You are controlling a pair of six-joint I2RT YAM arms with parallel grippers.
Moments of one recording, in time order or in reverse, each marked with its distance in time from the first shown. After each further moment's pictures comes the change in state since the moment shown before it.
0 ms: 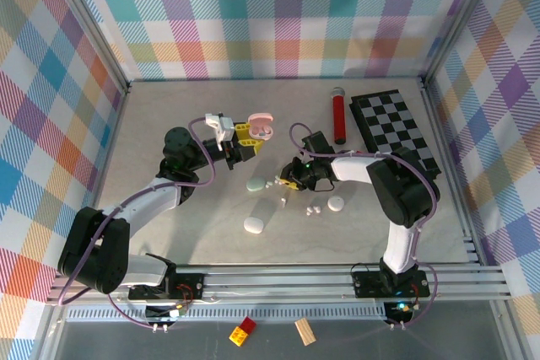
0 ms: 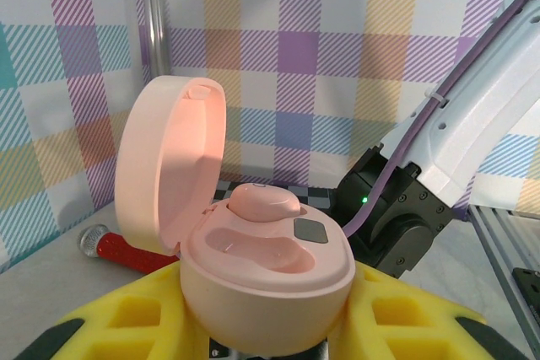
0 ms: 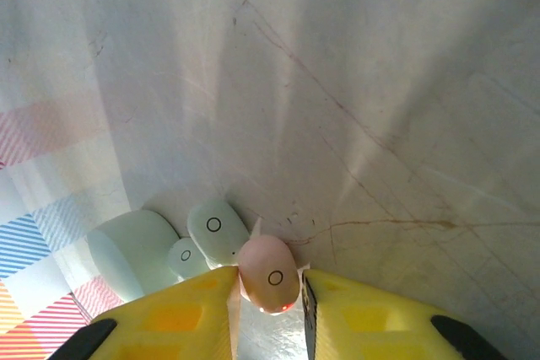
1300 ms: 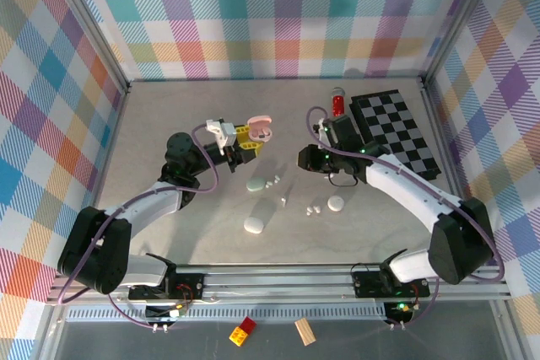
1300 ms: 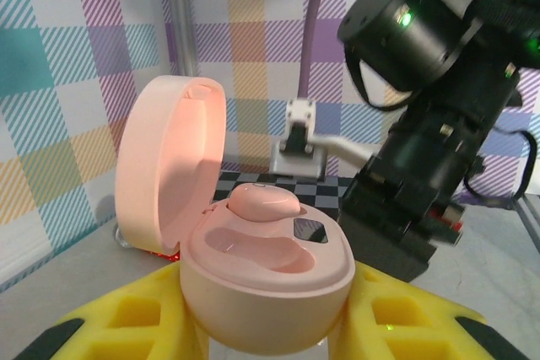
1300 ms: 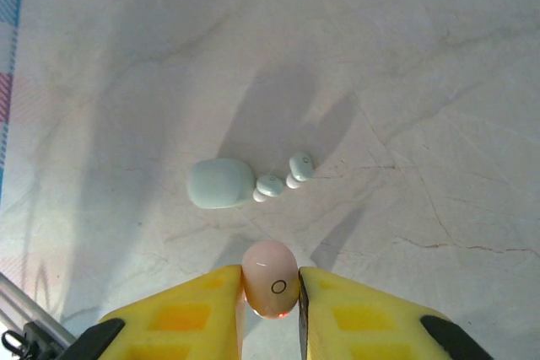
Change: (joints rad) left arm -0.029 0.003 -0.051 0.031 -0.091 0.088; right arm 0.002 -0.496 0.066 -0.401 0.229 -0.390
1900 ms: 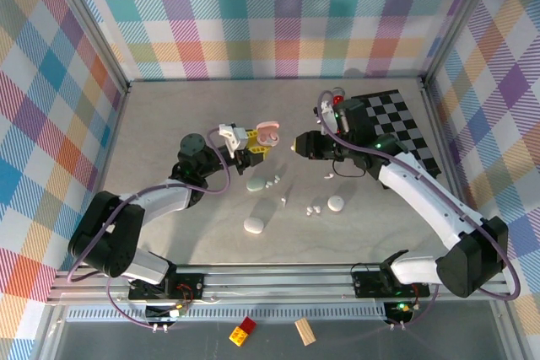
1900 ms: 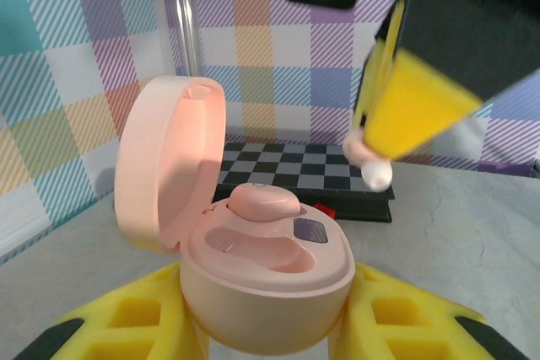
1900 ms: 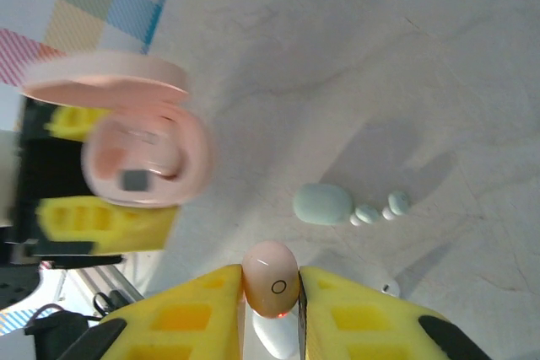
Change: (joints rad) left arm -0.046 0.115 0.000 0.028 -0.053 0.079; right arm 0.000 -0.076 0.151 -0.047 -0.123 -0.037
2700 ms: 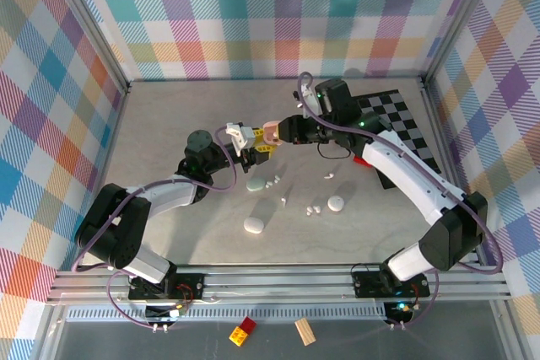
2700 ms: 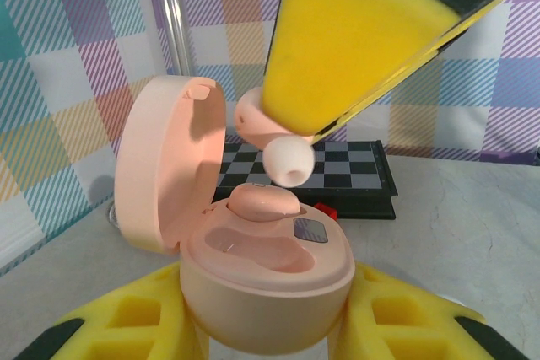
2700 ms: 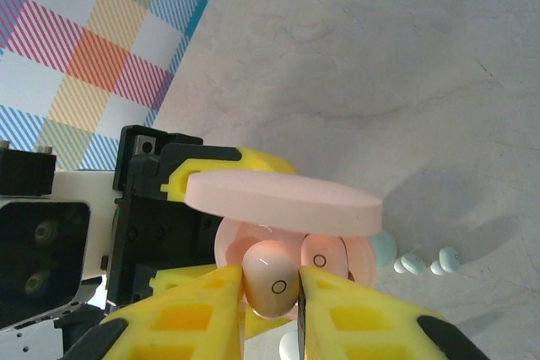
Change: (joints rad) left arm -0.025 0.057 0.052 -0.005 -0.003 0.045; right arm 0.041 0.194 0.246 -0.055 -0.045 -0.068
